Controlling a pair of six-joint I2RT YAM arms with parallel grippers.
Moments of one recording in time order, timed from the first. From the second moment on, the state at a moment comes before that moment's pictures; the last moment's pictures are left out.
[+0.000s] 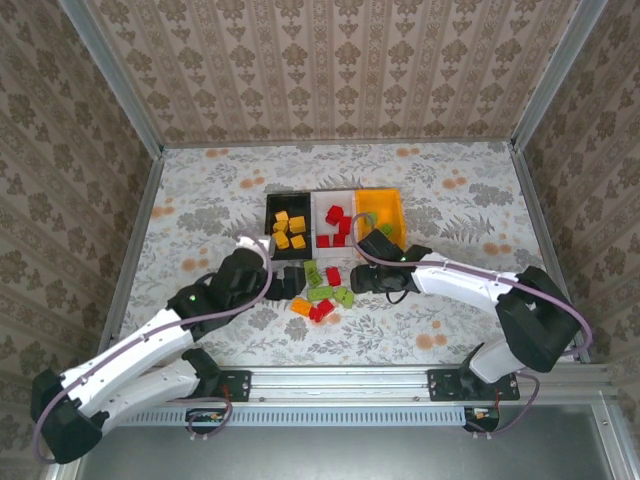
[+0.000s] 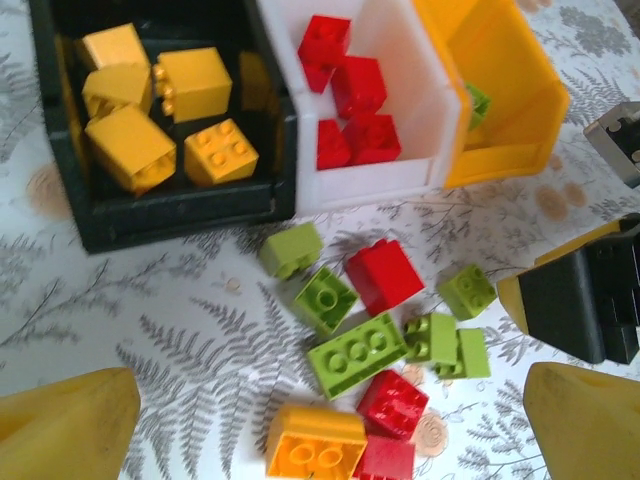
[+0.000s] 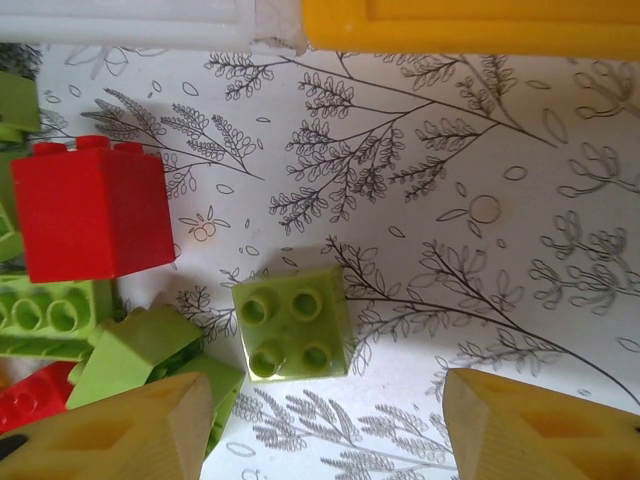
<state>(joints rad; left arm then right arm) -0.85 0.80 0.61 -0.46 -0.14 -0.59 0.72 1.51 0.86 -0.50 0.07 0.64</state>
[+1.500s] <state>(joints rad) -0.85 0.75 0.53 -0.48 -0.19 -0.69 0.68 1.59 0.86 -0.54 0.17 0.69</state>
